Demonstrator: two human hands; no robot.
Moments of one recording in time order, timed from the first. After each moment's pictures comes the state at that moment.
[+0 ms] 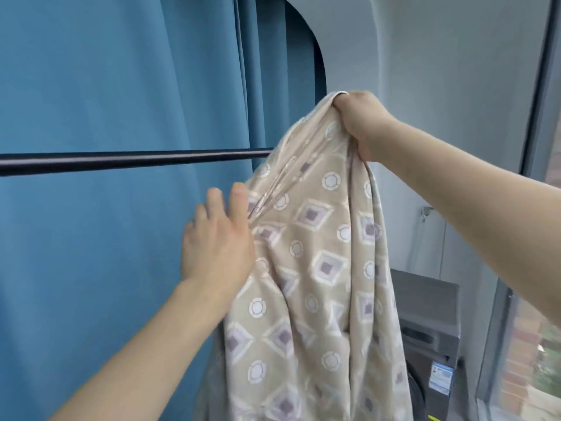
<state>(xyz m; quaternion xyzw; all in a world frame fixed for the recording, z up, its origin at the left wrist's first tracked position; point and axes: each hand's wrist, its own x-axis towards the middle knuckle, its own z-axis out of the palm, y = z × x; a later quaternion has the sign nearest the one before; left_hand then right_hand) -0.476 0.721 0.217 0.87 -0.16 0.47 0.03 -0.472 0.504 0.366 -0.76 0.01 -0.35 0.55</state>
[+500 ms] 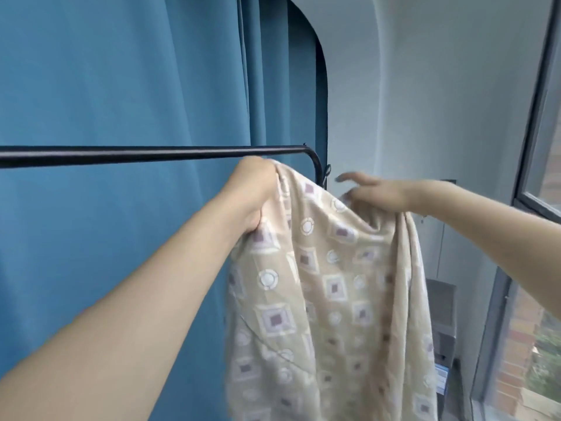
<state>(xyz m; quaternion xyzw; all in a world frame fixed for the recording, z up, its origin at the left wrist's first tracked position) -0.467 0.677 0.292 0.71 -0.16 0.06 0.68 -0.483 0.432 0.283 -0.97 0.01 -0.07 0.23</state>
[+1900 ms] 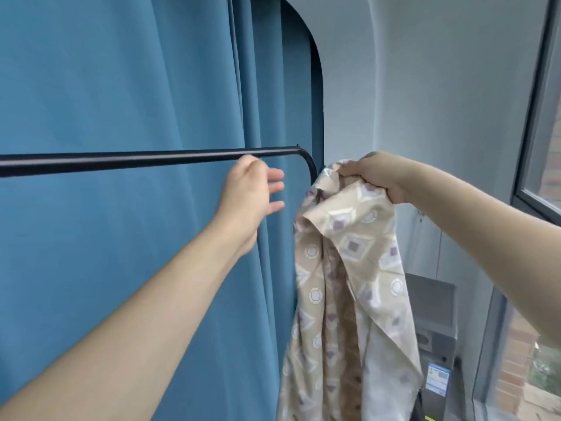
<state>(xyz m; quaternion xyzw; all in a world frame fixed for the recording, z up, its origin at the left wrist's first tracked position) -0.466 0.663 0.276 0.63 -0.24 0.10 0.73 -0.477 0.450 0.308 -0.83 0.13 -0.17 0.51</state>
